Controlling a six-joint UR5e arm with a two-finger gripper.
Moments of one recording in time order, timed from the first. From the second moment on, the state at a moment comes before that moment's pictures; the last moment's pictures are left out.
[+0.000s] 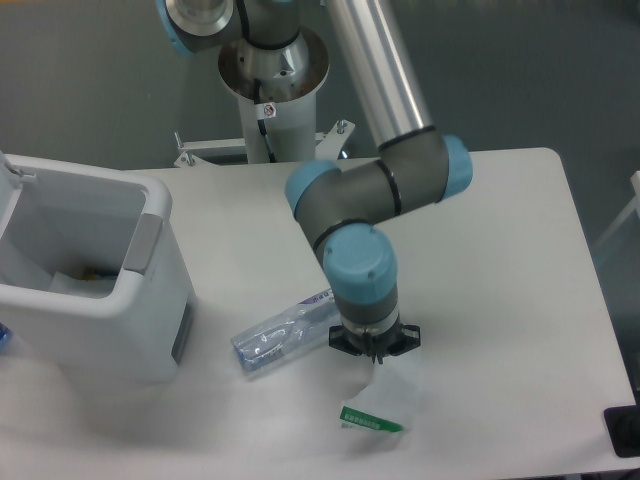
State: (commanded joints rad) arm 2.43 -2.04 -1.46 -1.01 1.59 0.46
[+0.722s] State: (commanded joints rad) arm 2.41 -1.79 -1.46 -1.02 1.22 0.46
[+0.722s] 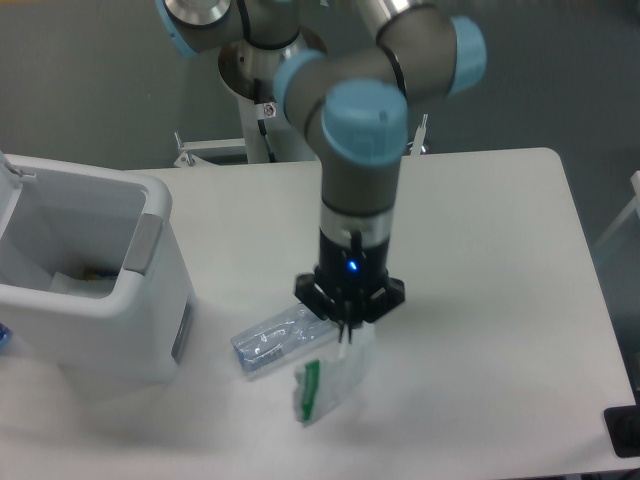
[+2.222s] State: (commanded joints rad) arm 2.30 -1.49 -1.62 -1.06 0.85 0.37
